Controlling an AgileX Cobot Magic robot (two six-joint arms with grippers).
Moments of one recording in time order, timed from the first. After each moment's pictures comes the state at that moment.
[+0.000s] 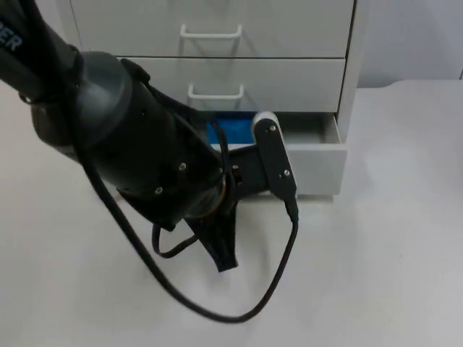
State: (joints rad) right arm -0.01 1.12 -1.05 -0.10 0.56 0.07; left arm -0.76 2.08 -0.99 1.74 0.45 -1.11
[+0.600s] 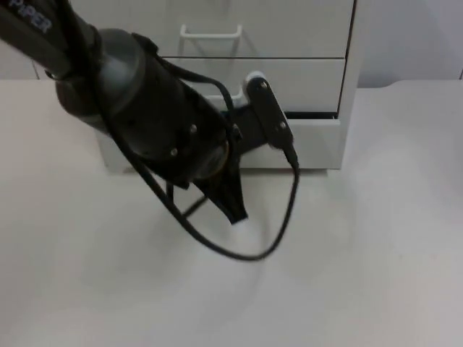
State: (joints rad) right arm -0.01 1.12 -1.05 -0.10 0.56 0.07; left arm -0.68 2.13 -1.12 1.73 0.46 -1.17
